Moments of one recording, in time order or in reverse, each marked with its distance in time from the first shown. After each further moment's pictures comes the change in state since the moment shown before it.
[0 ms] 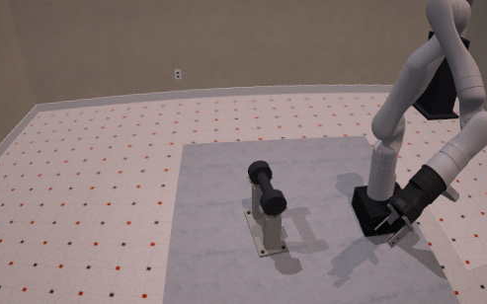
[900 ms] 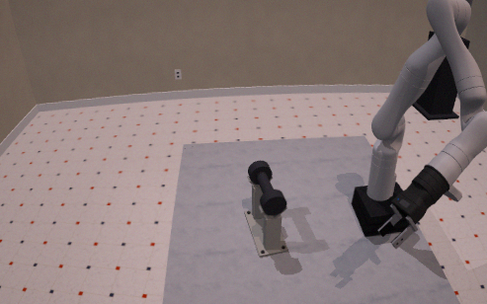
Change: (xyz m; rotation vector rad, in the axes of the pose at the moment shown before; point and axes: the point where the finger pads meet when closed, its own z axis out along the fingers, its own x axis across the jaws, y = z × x) arm 0.007 -0.003 -0.004 -0.002 0.027 -0.006
